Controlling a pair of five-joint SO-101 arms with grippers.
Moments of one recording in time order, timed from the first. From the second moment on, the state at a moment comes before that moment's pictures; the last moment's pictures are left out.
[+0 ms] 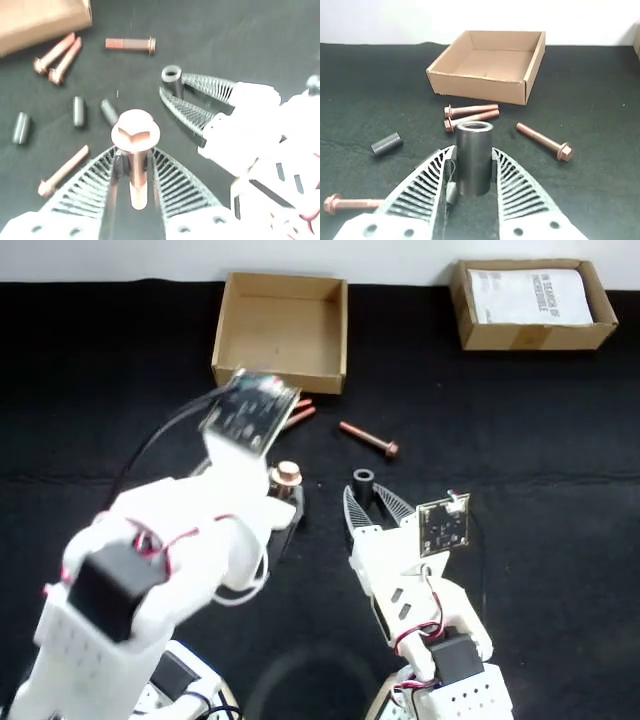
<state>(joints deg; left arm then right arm) 30.5 -51.5 16.2 83.9 10.2 -25.7 -99.0 92.5 28.2 -8.6</state>
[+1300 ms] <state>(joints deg) 30.5 -41.1 44.1 18.2 10.2 -25.7 -99.0 94.5 25.5 -8.6</state>
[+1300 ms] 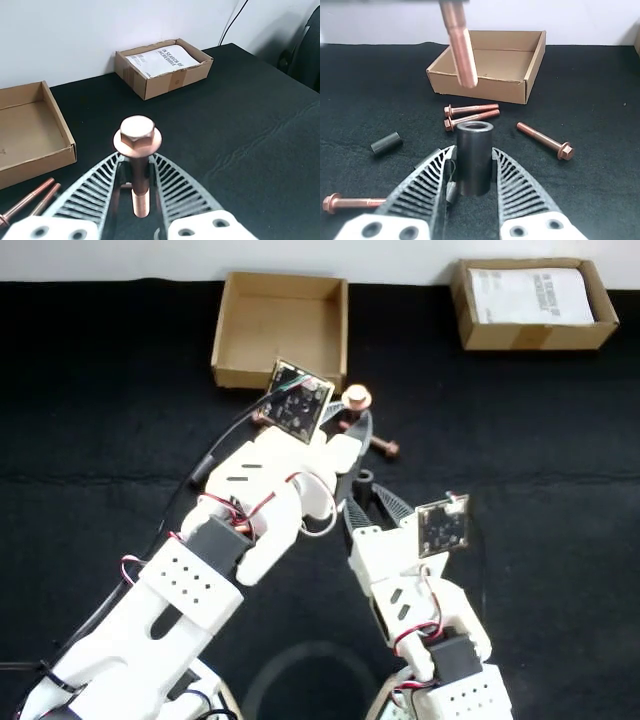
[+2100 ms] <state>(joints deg) 31.4 -41.1 33.6 26.0 10.2 -25.6 -99.0 95.7 16.0 -8.6</state>
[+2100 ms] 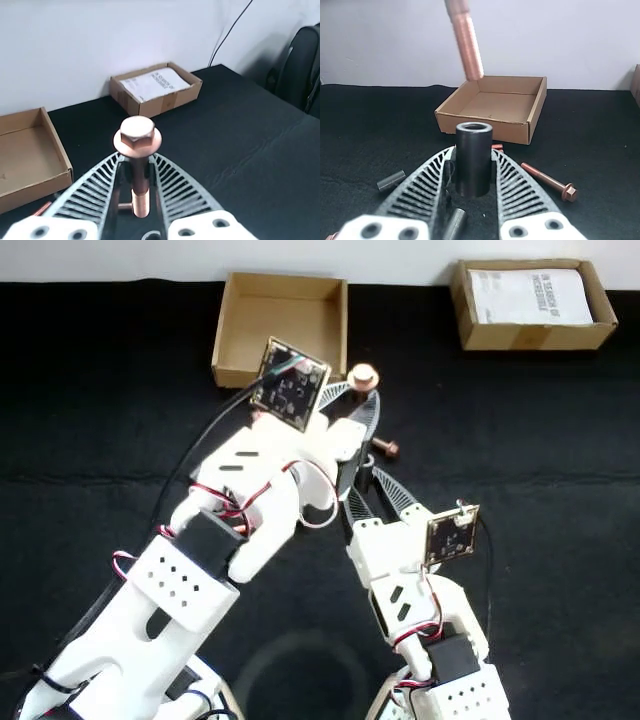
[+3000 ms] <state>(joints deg) 33.4 -40.7 44.5 24.0 10.2 -23.6 -98.8 95.8 16.0 -8.6</state>
